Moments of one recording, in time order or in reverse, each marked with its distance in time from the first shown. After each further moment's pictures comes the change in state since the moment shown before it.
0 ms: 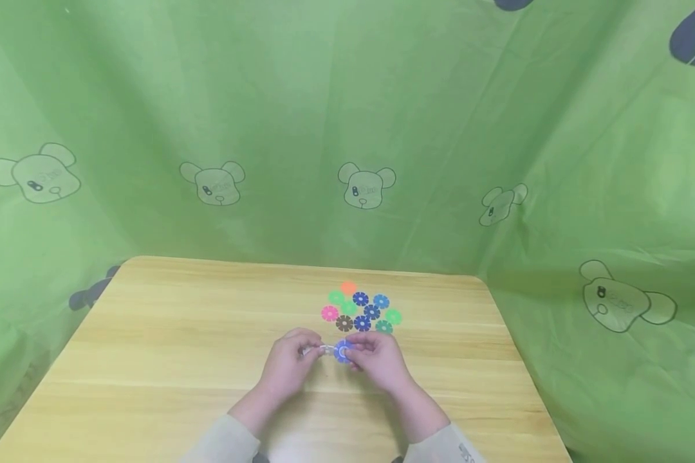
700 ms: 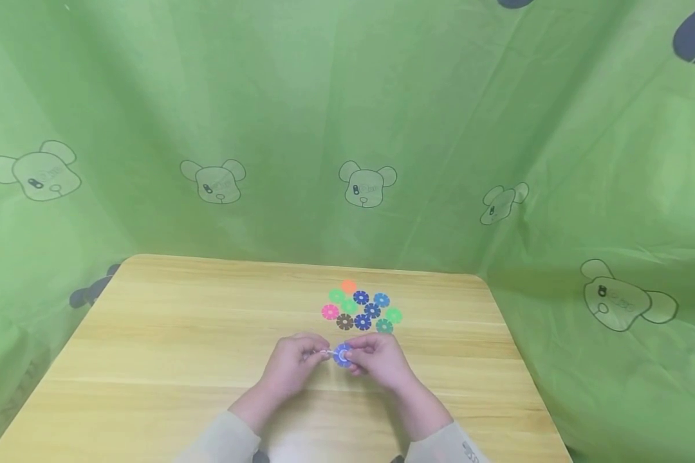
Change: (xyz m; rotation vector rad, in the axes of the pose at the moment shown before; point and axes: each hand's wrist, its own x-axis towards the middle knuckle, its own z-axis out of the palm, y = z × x) left_hand -0.003 0.003 -0.003 -0.006 -0.099 0.072; right_hand 0.001 -0.002 -0.006 0.073 -0.102 0.028
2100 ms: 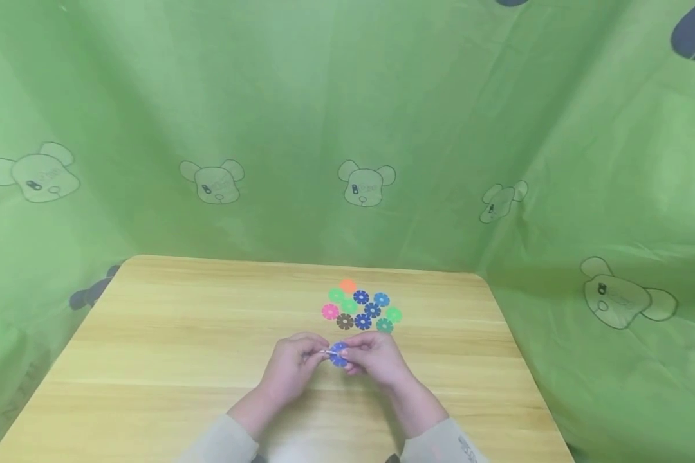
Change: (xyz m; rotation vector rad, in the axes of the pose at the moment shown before) left_hand -0.006 0.008 -0.002 -0.012 0.053 0.081; right_hand 0.002 -0.003 0.006 0.124 -0.023 0.043
